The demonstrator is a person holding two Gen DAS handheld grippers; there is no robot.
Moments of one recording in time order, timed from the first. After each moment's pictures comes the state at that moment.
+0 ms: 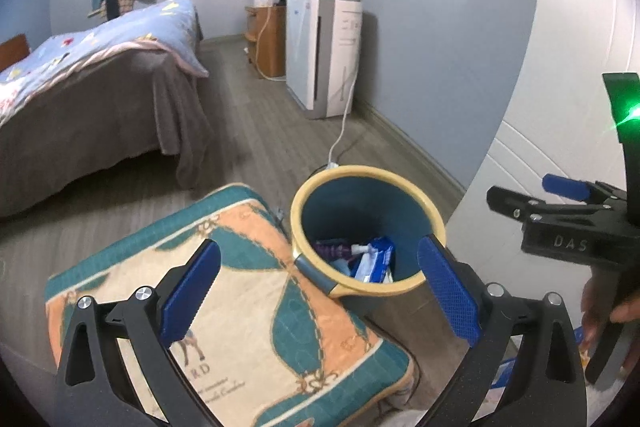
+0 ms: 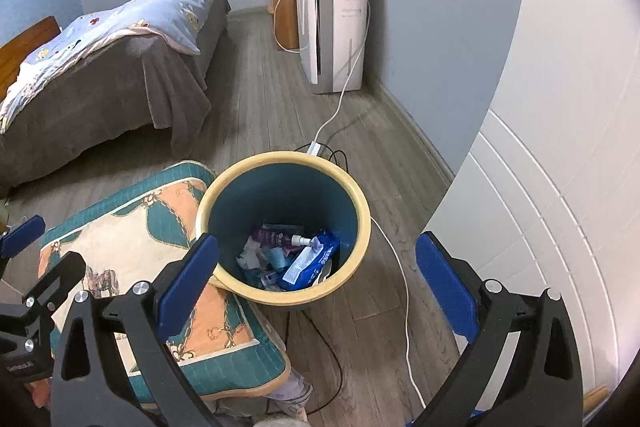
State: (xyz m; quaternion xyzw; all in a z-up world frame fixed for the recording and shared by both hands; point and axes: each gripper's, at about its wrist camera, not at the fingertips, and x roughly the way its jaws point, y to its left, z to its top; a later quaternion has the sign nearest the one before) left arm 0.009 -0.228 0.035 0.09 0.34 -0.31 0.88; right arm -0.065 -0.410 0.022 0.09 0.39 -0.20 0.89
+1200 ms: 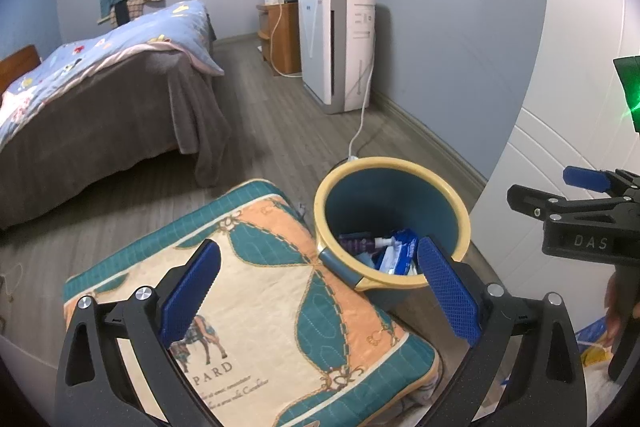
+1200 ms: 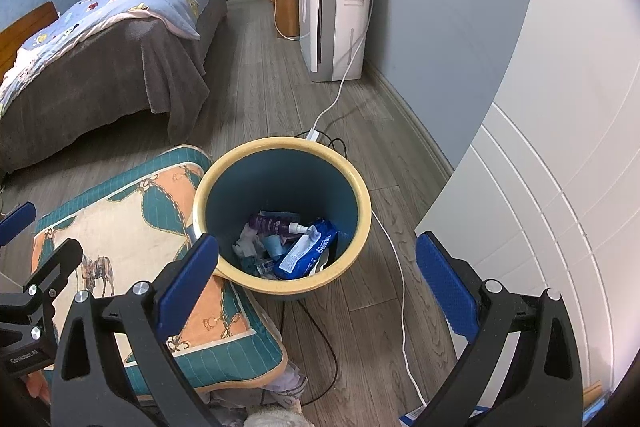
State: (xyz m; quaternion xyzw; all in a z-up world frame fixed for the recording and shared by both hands) left arm 0.011 -0.221 0.027 0.11 0.33 -0.28 0.89; right arm -0.061 -0.402 0.015 0.08 0.41 -0.21 0.88
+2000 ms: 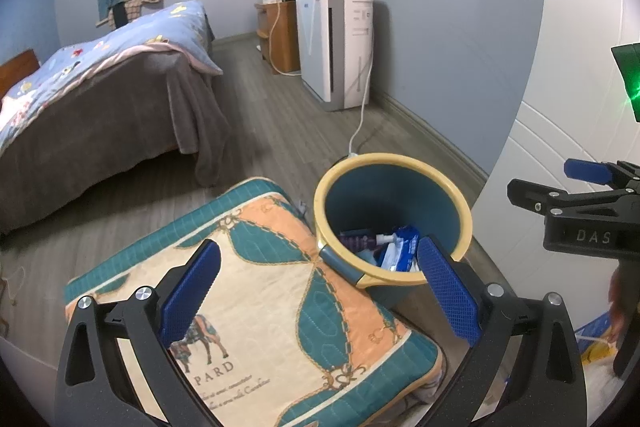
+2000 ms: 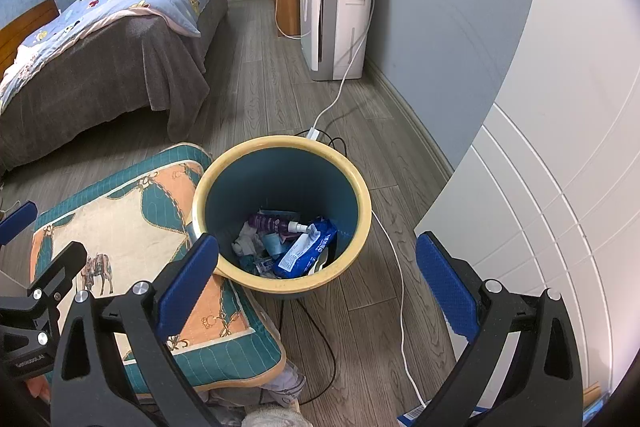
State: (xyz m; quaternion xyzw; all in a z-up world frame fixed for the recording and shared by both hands) left arm 0.011 -0.220 0.023 0.12 0.33 -0.29 0.89; right arm -0.061 -0.402 0.014 0.08 0.41 -0.21 0.88
